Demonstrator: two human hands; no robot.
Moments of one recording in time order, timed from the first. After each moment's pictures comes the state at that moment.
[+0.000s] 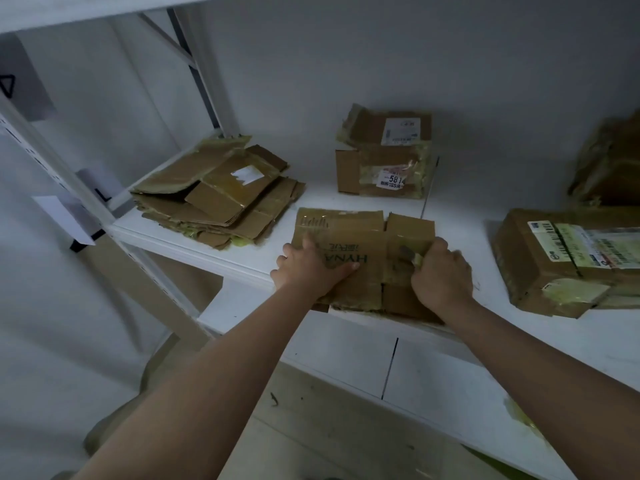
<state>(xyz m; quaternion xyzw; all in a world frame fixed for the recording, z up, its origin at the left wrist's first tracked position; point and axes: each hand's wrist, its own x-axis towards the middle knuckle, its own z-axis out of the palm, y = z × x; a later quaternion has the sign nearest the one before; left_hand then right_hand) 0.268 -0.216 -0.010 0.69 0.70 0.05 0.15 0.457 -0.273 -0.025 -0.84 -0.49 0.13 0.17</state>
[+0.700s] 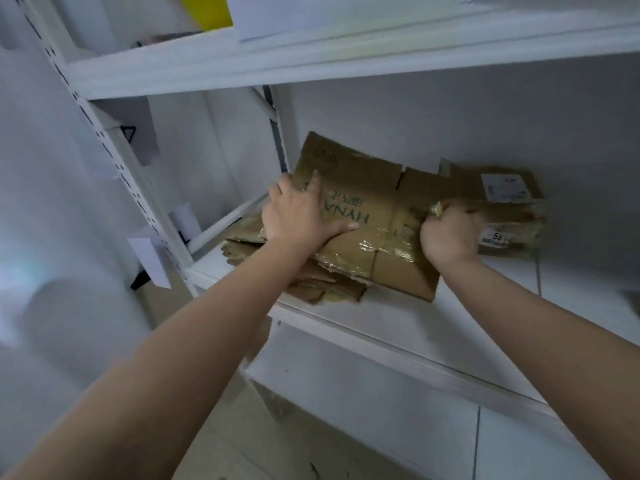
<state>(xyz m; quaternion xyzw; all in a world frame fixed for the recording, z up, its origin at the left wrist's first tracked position) 0.109 -0.090 0.117 0.74 0.64 0.15 -0.12 0.304 -0.138 0.086 -0.78 -0.41 0.15 0.44</state>
